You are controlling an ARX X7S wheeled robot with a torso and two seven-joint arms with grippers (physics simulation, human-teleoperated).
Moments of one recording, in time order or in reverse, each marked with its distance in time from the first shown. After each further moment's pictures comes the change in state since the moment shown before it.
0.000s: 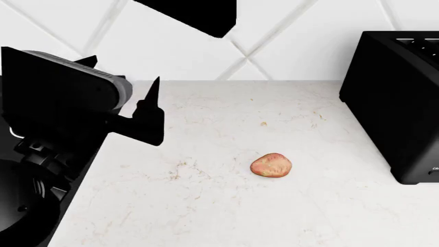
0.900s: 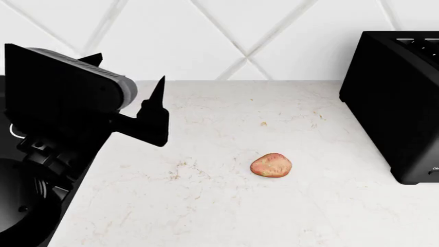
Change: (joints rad) left arm -0.025 0.019 -0.001 0.004 -0.017 -0.026 0.003; right arm 0.161 -0.176 0.109 0.486 -0.220 -0.380 0.013
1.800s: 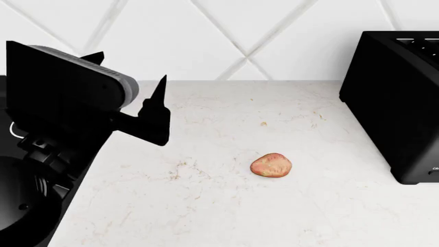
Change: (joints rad) left arm -0.011 0.014 -0.008 -0.005 -0.001 -0.021 0.009; right arm 0.146 -0.131 -0.117 0.694 -0.331 -0.374 0.328
